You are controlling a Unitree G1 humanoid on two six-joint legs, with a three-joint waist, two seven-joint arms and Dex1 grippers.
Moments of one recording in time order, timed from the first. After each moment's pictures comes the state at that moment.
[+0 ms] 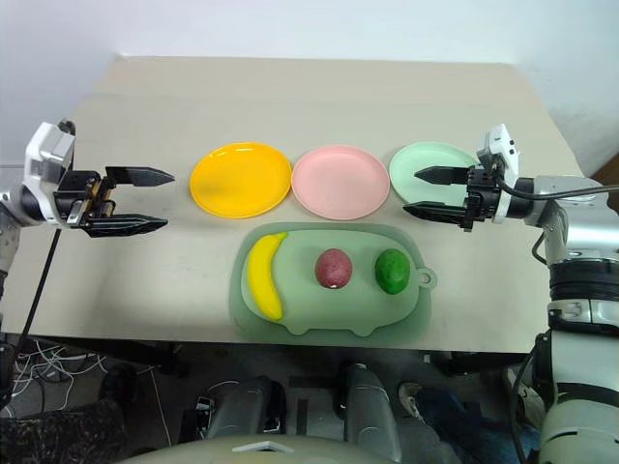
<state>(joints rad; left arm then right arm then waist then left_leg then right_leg) -0.67 0.95 0.02 0.43 -0.67 0.24 -1.61 -0.72 -0.84 -0.09 0.50 0.41 0.35 1.45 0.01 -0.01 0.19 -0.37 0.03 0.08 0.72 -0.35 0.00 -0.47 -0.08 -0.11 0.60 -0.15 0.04</state>
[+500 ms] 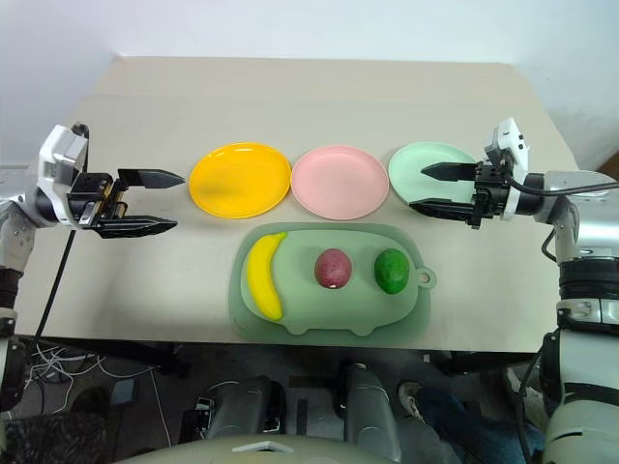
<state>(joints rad) -0.66 0.92 0.02 0.42 -0.66 0.24 -1.61 -0.74 -0.86 -0.09 0.49 0.41 0.37 1.45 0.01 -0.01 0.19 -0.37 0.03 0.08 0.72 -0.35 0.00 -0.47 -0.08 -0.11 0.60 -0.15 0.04</state>
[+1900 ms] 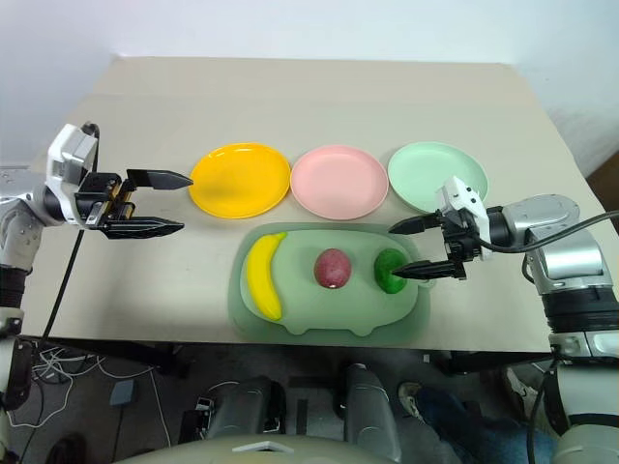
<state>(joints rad) -0.67 0.90 0.02 0.38 -0.64 0.29 -1.61 -0.53 -0.88 0.03 0.20 0.38 0.35 1.61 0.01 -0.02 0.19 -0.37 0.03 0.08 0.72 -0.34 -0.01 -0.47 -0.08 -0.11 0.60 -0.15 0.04</state>
